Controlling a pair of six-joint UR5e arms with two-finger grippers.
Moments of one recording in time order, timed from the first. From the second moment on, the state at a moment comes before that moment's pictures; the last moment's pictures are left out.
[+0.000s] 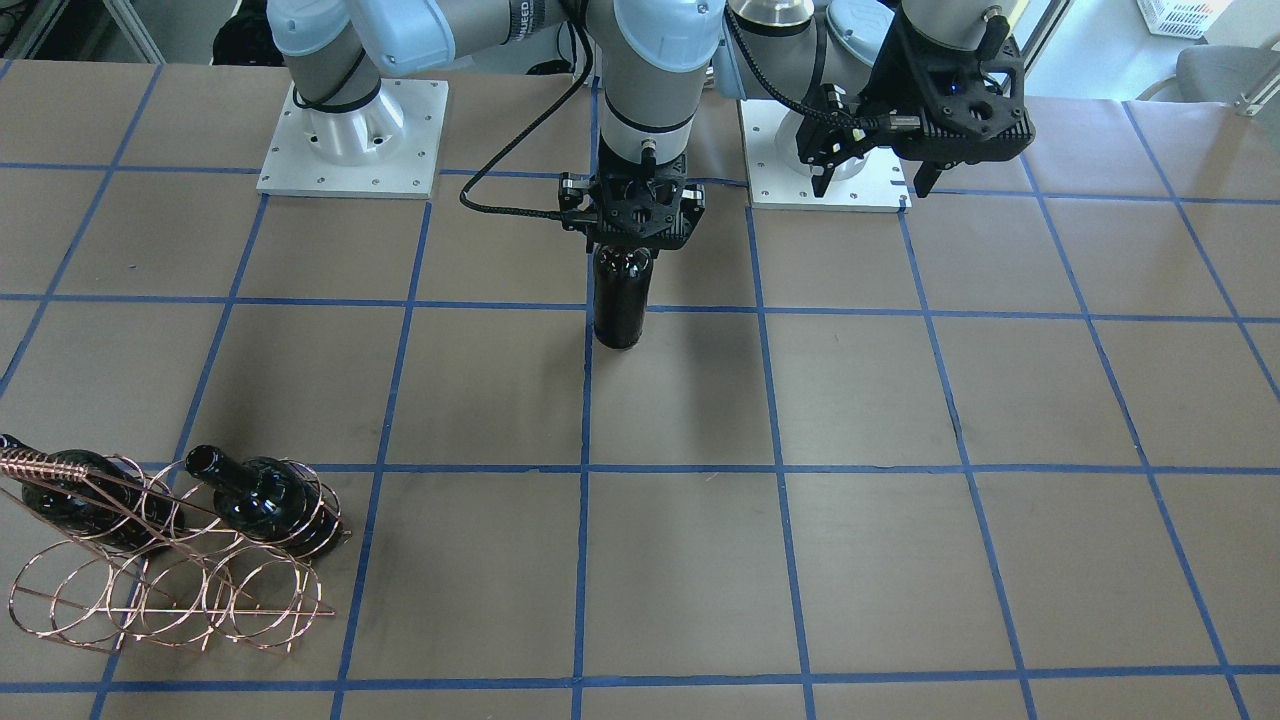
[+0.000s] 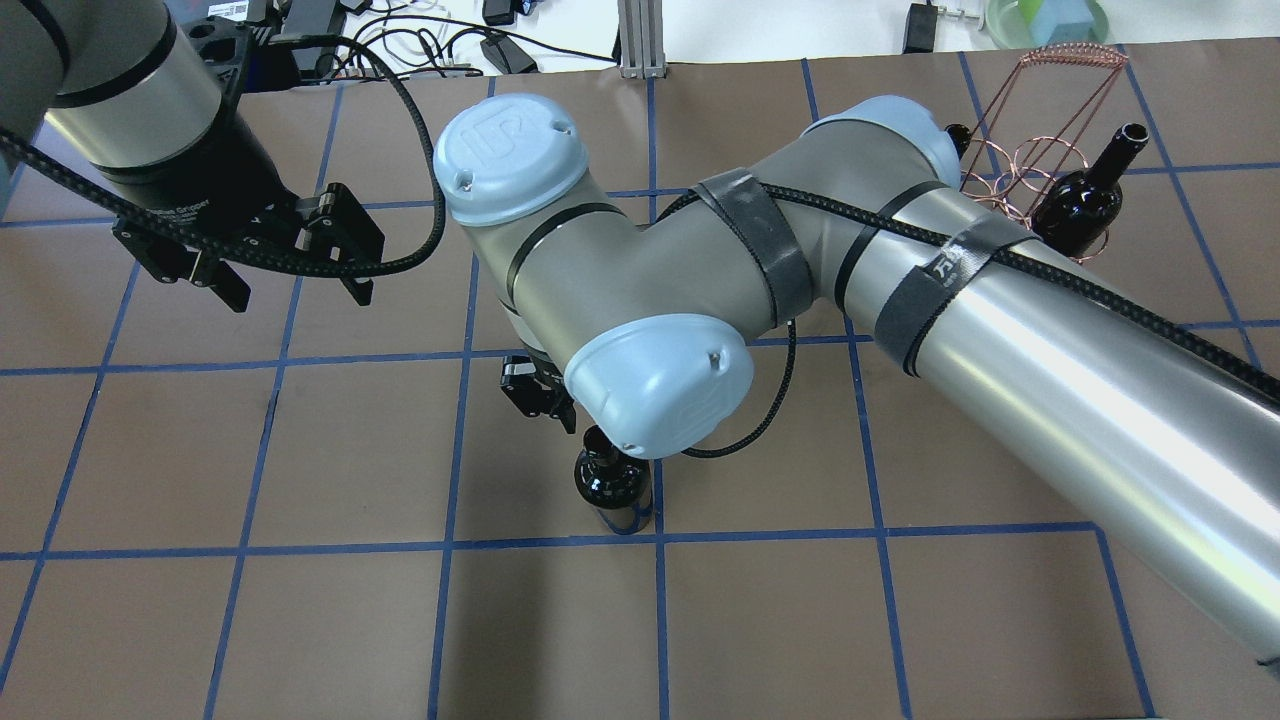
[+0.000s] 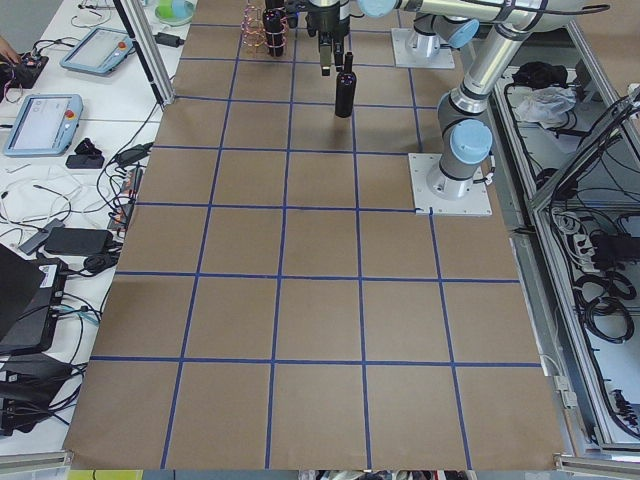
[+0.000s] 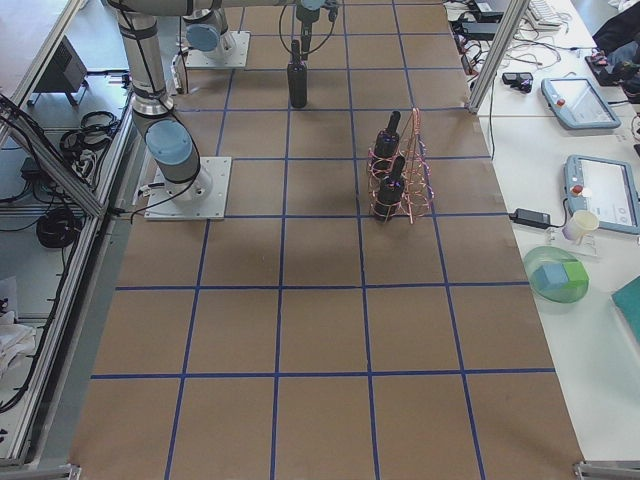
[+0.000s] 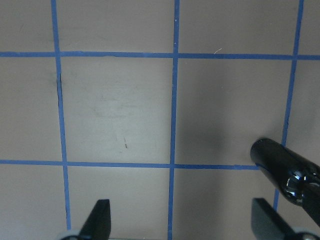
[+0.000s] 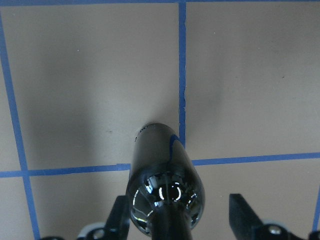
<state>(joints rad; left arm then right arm) -1.57 -1.46 -1.59 -1.71 1.60 -0.05 2.15 -1.35 1.59 -1.69 -1.56 0.60</state>
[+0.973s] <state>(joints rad) -1.56 -1.46 -1.59 -1.76 1.64 -0.12 2.15 -1.35 1.62 -1.67 -1.51 0.61</state>
